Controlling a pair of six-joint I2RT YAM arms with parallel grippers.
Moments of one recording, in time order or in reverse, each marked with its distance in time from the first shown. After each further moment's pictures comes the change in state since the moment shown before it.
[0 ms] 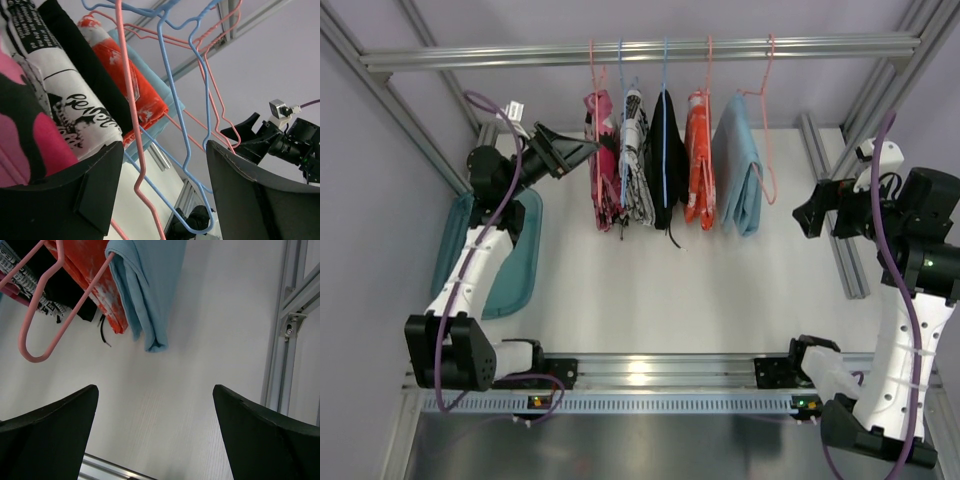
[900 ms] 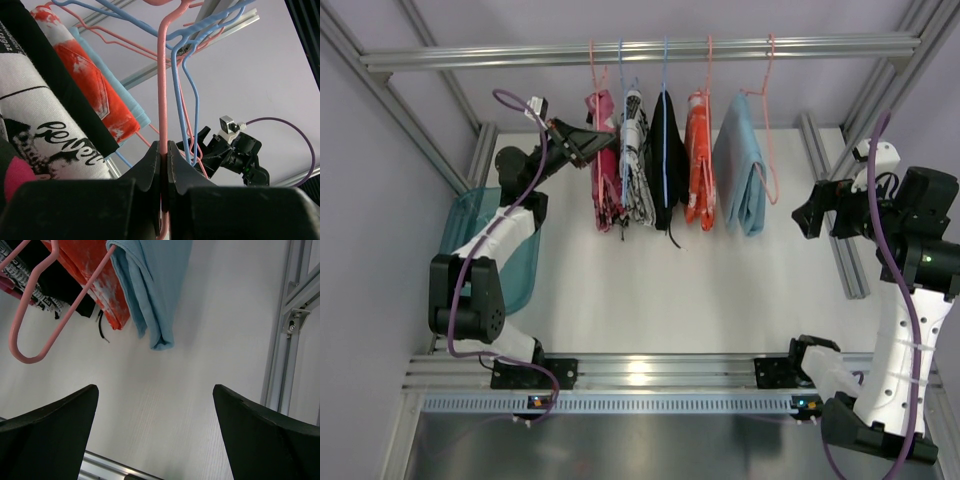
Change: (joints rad) left arm -0.076 0.291 0.008 0.541 -0.003 -0.434; right arm 0.000 0.010 -0.014 -0.005 -0.002 -0.018
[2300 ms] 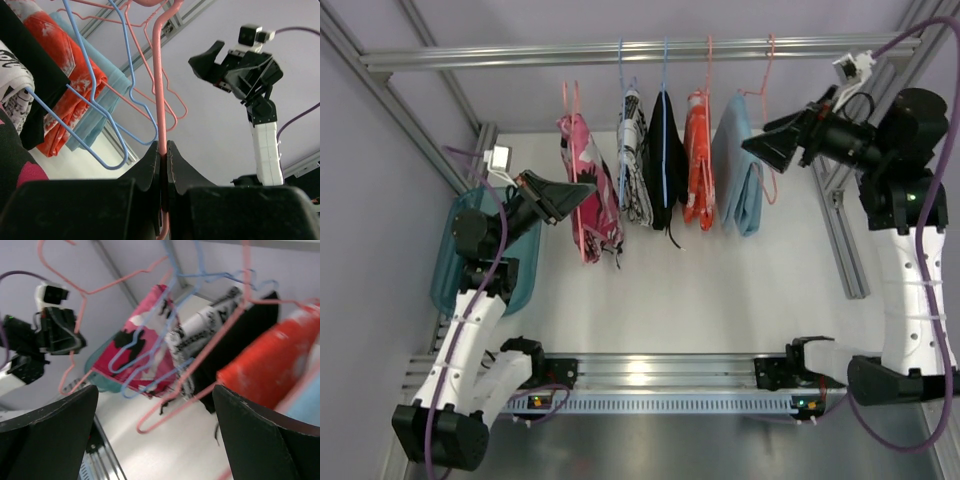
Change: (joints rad) left arm 0.000 -0.690 -0.267 -0.469 -0.053 0.270; right arm 0.206 0.248 0.224 0.525 -0.394 0.473
